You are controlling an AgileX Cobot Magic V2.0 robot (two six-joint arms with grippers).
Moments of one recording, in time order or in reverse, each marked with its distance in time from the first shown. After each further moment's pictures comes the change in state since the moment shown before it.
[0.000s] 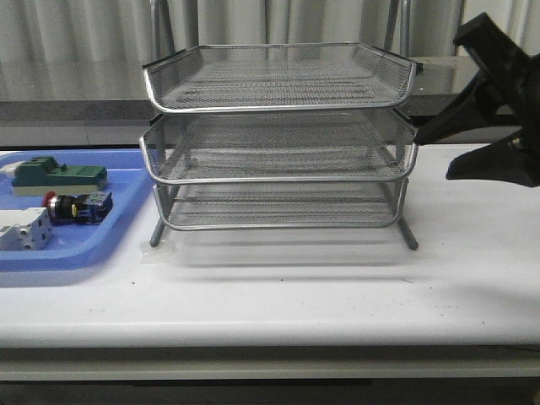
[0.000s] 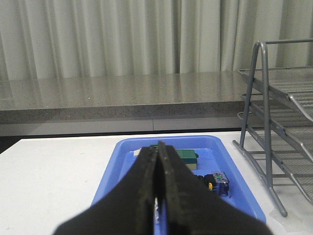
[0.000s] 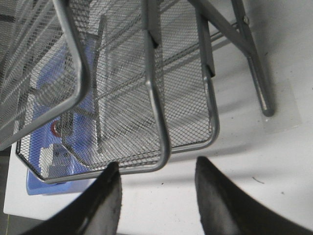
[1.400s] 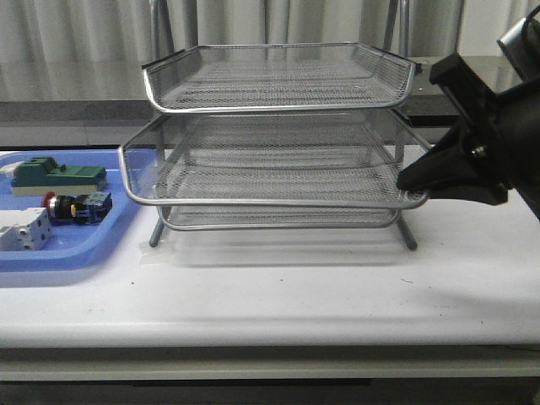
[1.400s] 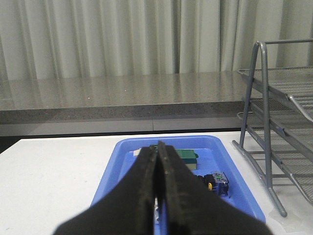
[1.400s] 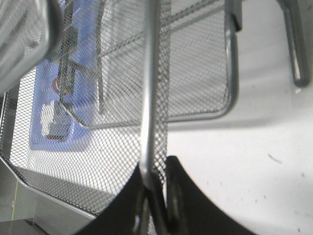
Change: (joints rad) left arm 0.000 0.000 0.000 0.000 0.000 0.000; right arm 0.000 0.075 0.018 -0.082 0.128 -0.040
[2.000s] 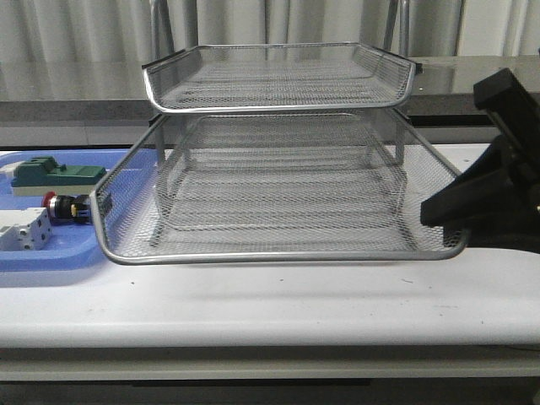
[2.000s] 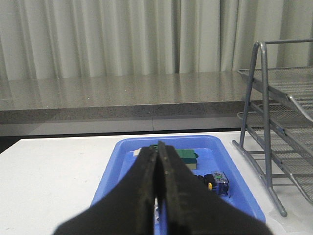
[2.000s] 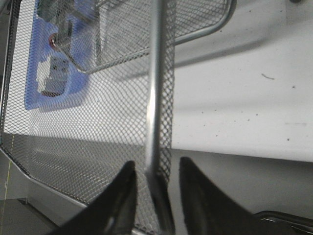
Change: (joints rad) left arm 0.000 0.000 0.000 0.000 0.000 0.000; right arm 0.000 -0.170 0.169 -0.047 0.002 0.006
